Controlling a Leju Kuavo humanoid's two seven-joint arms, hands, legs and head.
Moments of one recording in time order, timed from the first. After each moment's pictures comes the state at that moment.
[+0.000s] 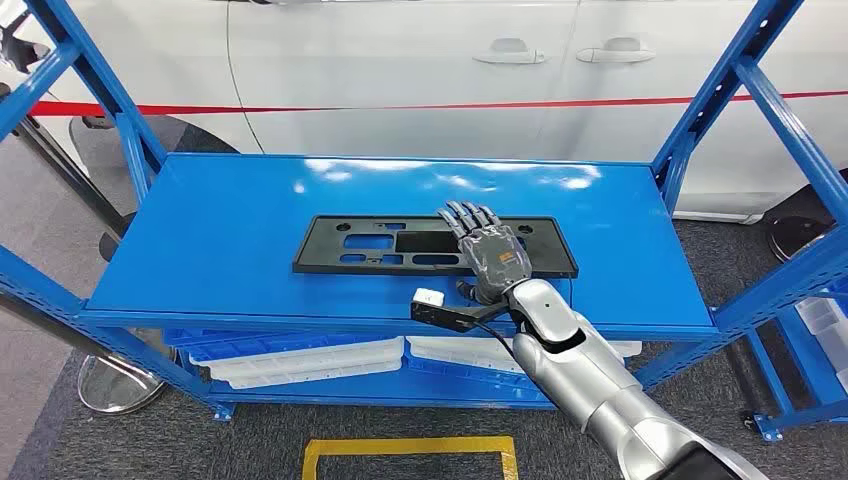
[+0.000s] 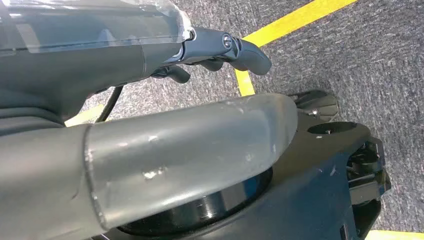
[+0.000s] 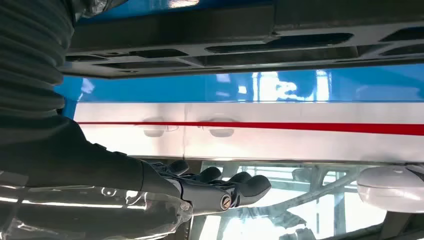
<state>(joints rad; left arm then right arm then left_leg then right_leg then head) -0.03 -0.20 0.47 -0.19 -0.60 0.05 -0.03 -0.74 -0.01 0.73 -0.85 0.97 -0.44 0.01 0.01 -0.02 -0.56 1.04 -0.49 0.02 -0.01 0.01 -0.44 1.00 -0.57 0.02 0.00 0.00</state>
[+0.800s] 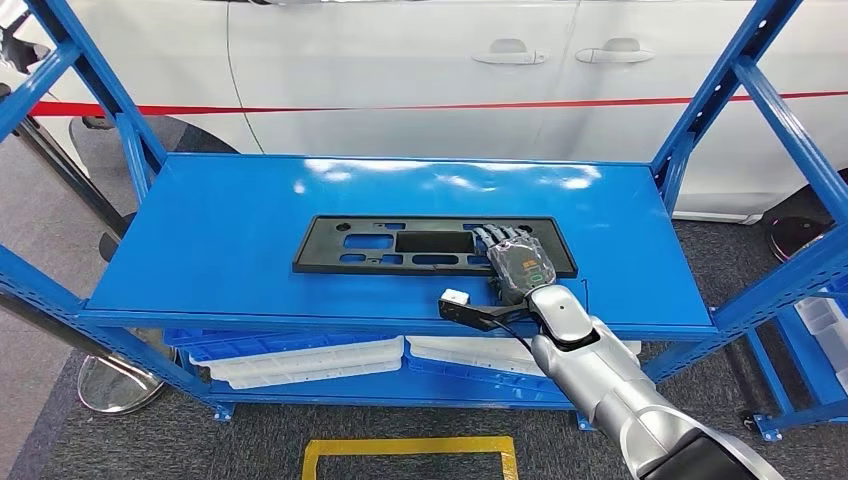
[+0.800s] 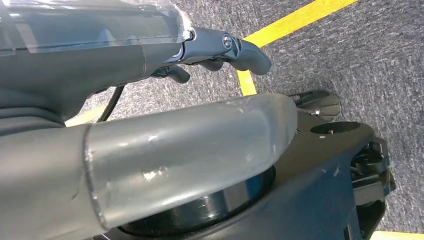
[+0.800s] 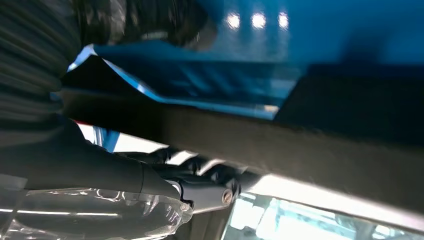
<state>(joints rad) -0.03 -0.20 0.47 -0.19 -0.60 0.05 -0.02 -0.78 -0.01 0.70 -0.60 1.08 -0.45 0.07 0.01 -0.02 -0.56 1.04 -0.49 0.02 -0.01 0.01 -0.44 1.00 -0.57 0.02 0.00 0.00</state>
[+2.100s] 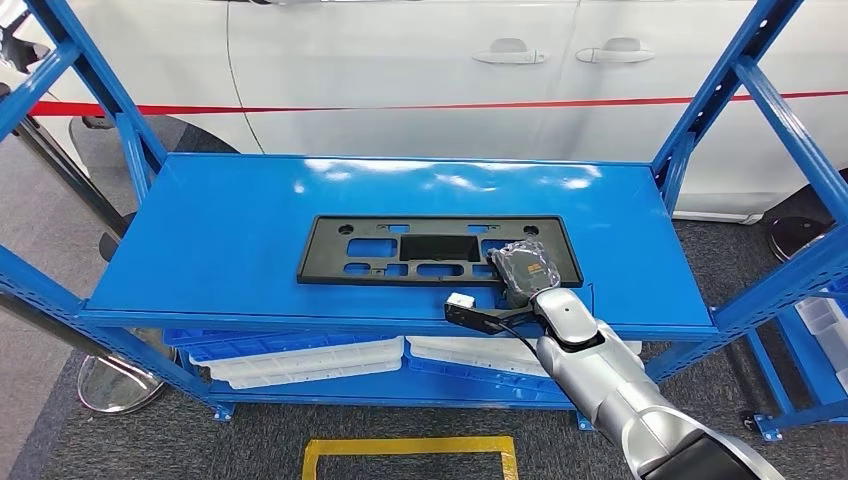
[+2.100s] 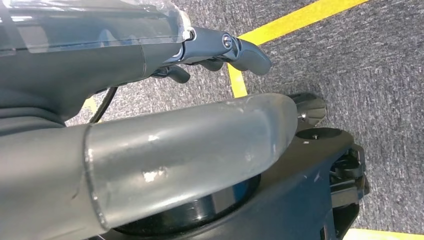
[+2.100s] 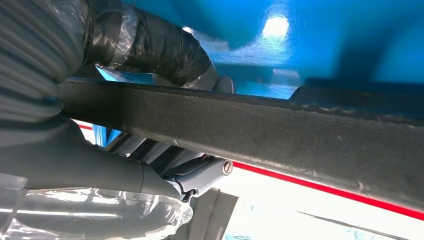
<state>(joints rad) -0.03 -0.20 0.48 -0.19 -0.55 0.05 -0.07 -0.78 -0.01 0.66 -0.57 1.08 -0.44 0.03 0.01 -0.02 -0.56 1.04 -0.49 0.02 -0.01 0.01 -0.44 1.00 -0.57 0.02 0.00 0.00</state>
